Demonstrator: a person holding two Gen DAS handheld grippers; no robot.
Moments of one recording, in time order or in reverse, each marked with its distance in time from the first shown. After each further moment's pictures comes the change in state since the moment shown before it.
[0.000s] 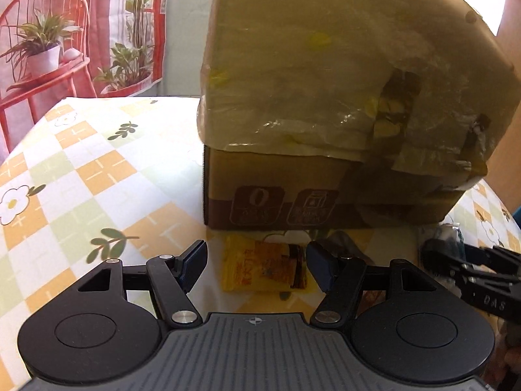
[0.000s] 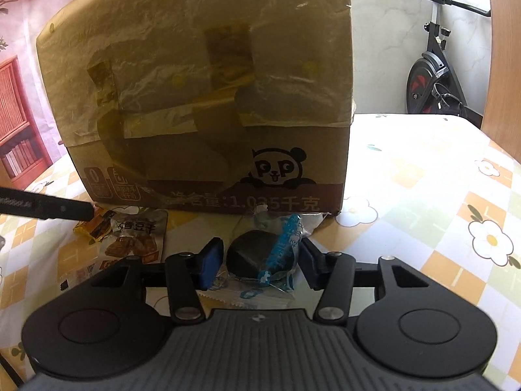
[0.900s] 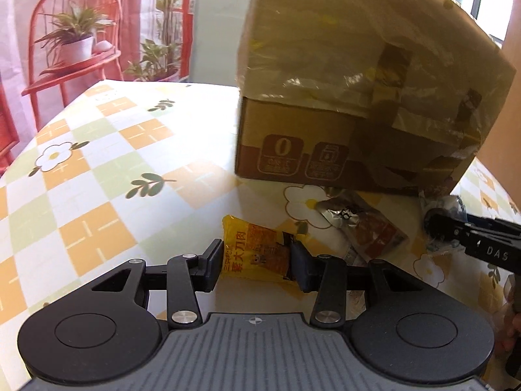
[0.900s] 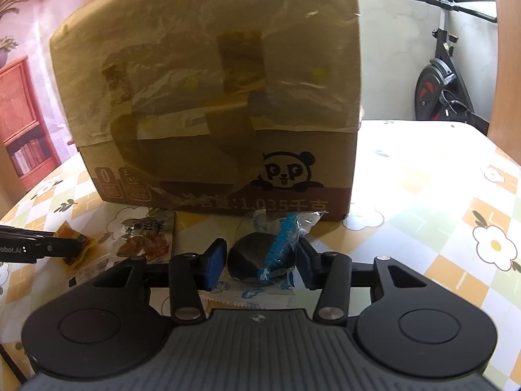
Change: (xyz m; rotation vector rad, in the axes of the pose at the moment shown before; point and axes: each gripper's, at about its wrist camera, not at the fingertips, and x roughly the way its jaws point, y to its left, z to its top) left arm -0.045 -0.003 -0.056 -0.058 -0.024 0.081; right arm -0.002 0.005 -0.002 -0.026 -0.022 0.029
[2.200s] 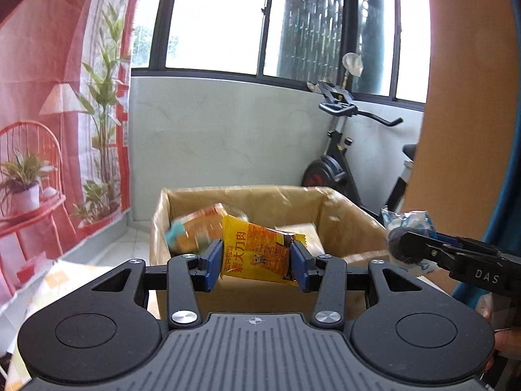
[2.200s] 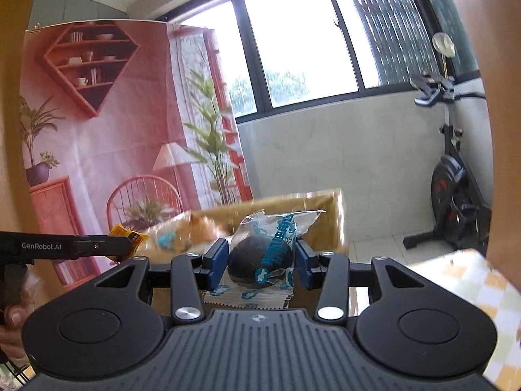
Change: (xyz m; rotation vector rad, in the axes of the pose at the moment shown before) left arm -0.079 -0.079 0.153 0.183 -0.371 -0.176; right arm -0.131 -0.009 0.129 0.050 -0.417 0.118
